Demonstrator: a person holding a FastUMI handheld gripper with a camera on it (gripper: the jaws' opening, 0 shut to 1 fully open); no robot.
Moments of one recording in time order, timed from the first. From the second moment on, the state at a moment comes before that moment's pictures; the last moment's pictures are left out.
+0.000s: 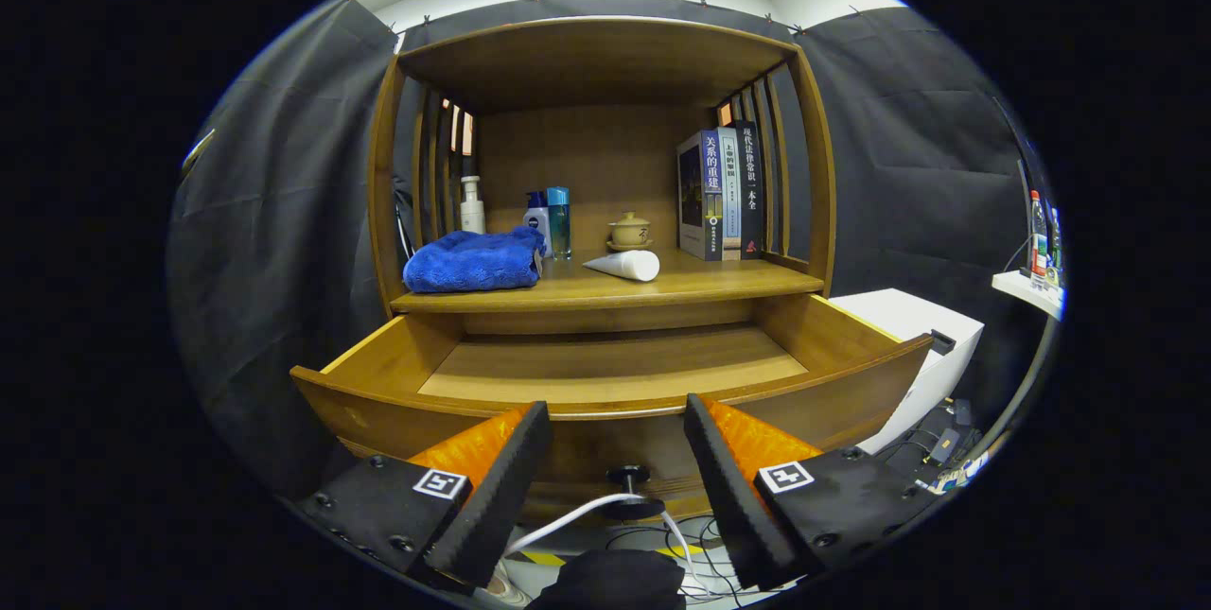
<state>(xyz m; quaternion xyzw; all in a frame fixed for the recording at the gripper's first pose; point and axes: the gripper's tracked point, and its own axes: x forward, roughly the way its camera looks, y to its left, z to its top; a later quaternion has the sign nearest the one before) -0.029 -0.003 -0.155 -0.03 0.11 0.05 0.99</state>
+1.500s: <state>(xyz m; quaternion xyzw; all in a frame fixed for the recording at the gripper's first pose) 0.136 0.024 -0.143 -0.07 0.14 0.05 0.99</state>
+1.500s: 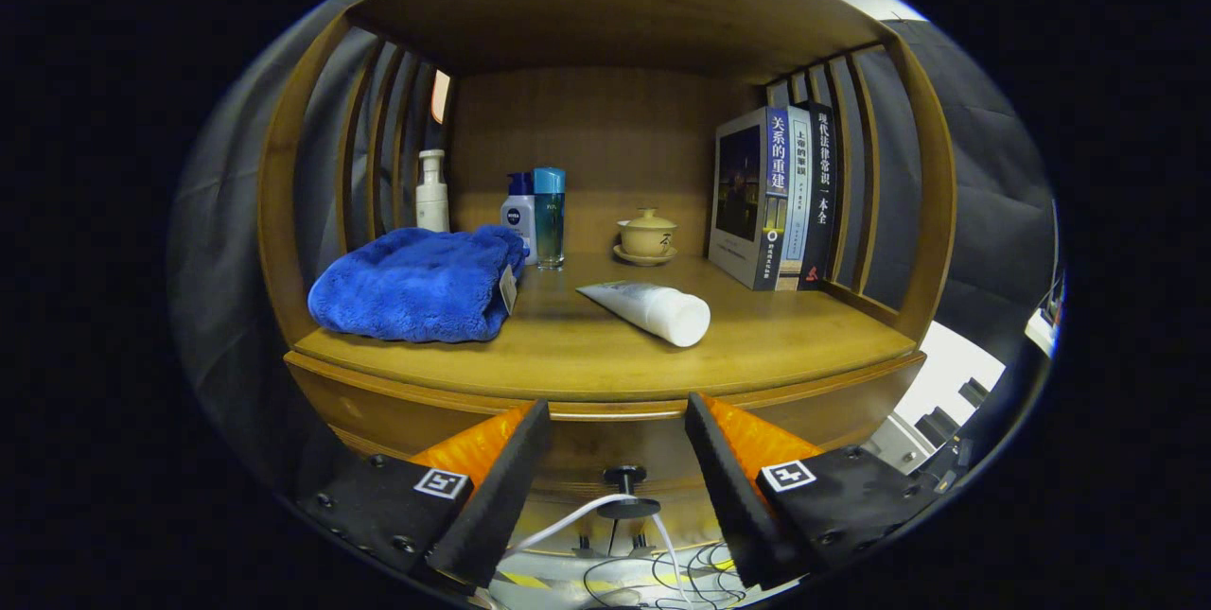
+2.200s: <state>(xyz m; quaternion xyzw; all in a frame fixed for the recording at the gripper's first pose) 0.135 0.003 -0.130 -0.03 0.15 0.02 0.99</state>
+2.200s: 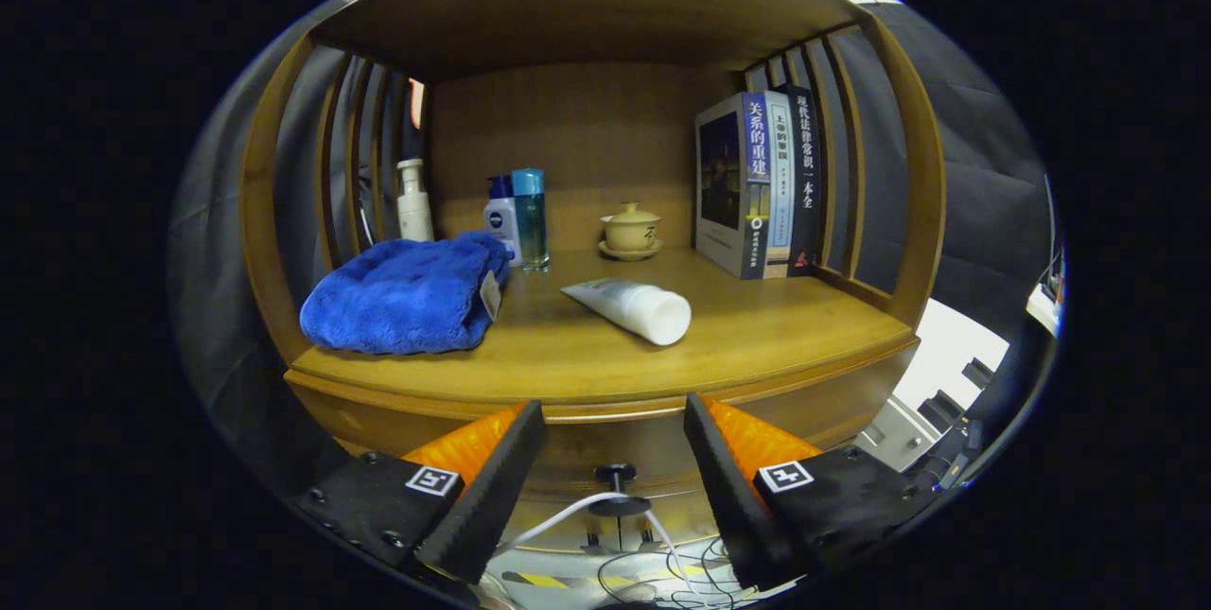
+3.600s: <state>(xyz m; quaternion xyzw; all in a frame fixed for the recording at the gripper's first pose) 0.056 0.008 0.149 0.04 -0.08 0.06 0.99</state>
